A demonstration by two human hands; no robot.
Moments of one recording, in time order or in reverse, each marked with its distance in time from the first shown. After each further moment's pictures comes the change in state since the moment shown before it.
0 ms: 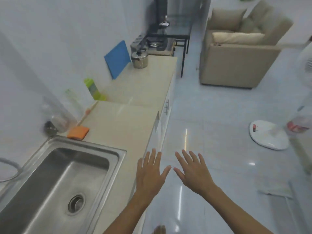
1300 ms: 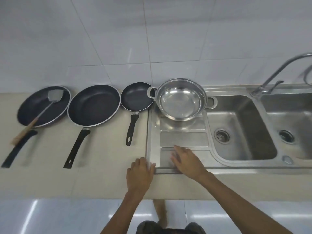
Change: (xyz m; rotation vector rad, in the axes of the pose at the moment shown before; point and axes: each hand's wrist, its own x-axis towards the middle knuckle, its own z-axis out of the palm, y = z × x) left_hand -0.955 -0.286 0.024 -0.234 0.235 -1.556; right_hand -0.533 -0.703 0.201 0.129 -0.588 -1.136
